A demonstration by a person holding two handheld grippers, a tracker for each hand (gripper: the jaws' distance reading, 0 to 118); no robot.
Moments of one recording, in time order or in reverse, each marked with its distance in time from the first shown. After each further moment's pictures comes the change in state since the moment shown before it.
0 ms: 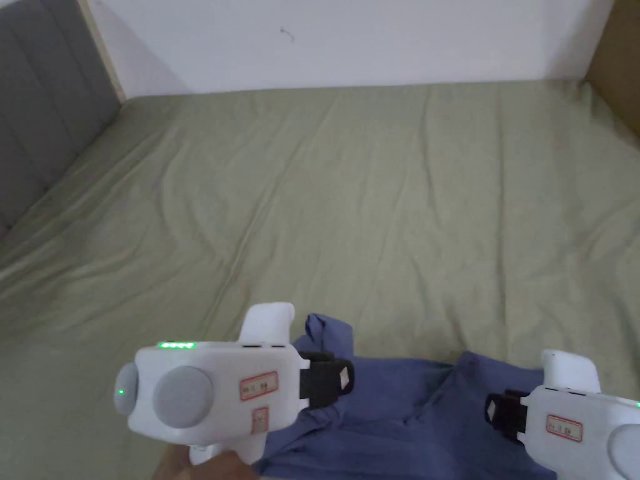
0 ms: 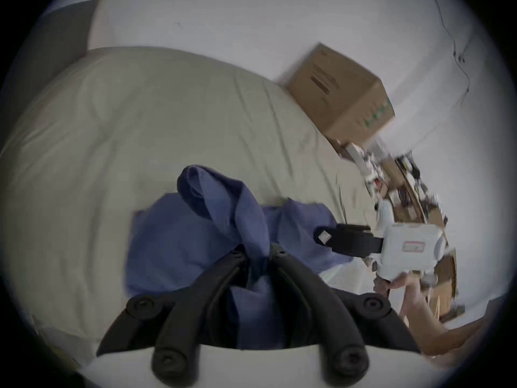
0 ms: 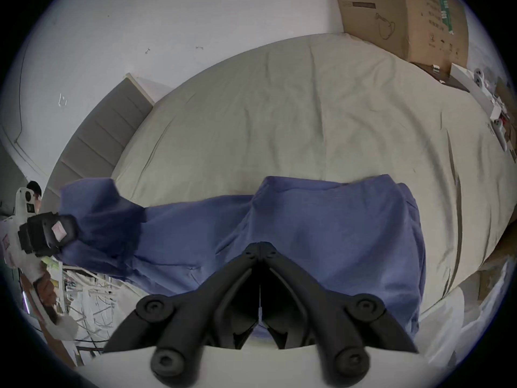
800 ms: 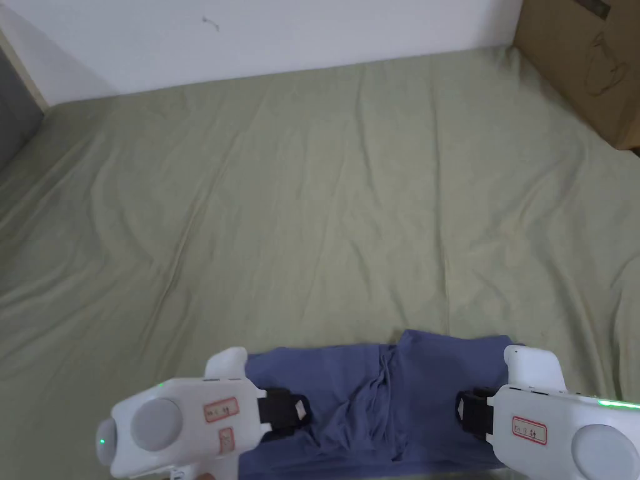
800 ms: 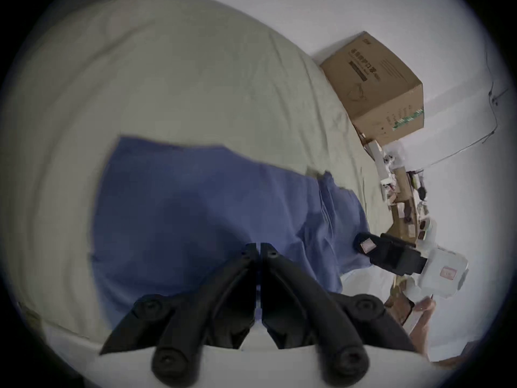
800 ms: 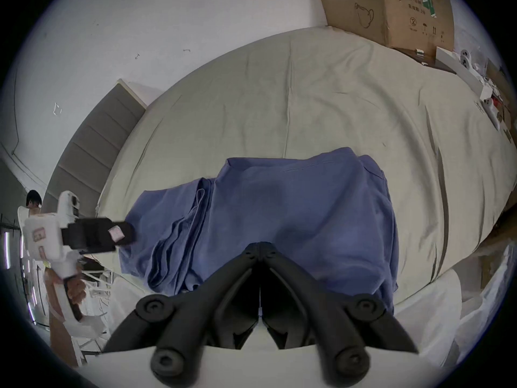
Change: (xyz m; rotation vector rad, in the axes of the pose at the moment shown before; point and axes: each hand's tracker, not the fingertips) left arm -0.041 -0.039 -0.066 -0.120 0.017 0.258; right arm 0.029 -0.019 0.013 -0.005 -0.005 -0.041
